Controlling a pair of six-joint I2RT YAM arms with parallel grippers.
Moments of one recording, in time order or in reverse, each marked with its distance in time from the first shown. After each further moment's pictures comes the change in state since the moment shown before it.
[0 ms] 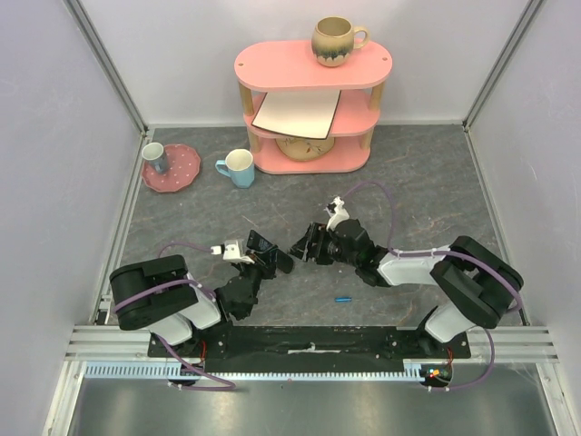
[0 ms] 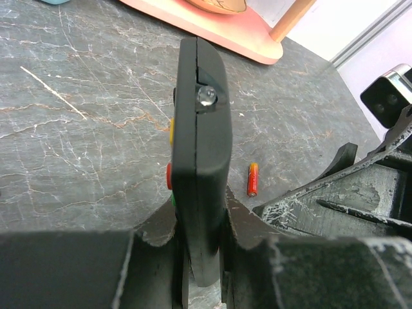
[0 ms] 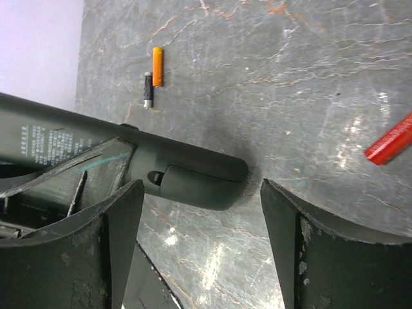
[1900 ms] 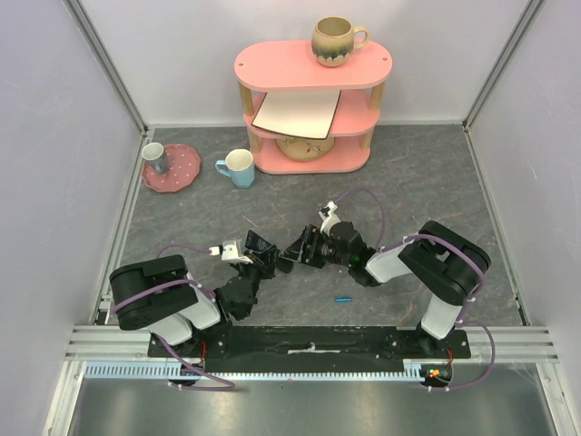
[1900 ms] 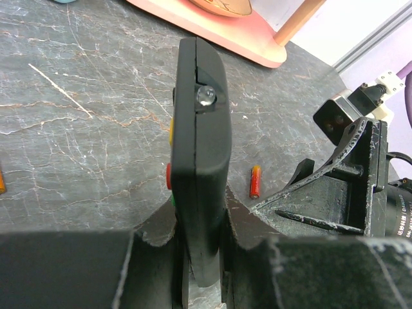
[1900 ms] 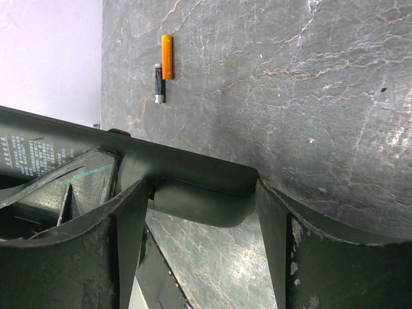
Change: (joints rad) left arm 0.001 0.000 -0.006 -0.002 -0.015 -0.027; right arm 0.000 0.226 0.010 0.258 -0.118 0.131
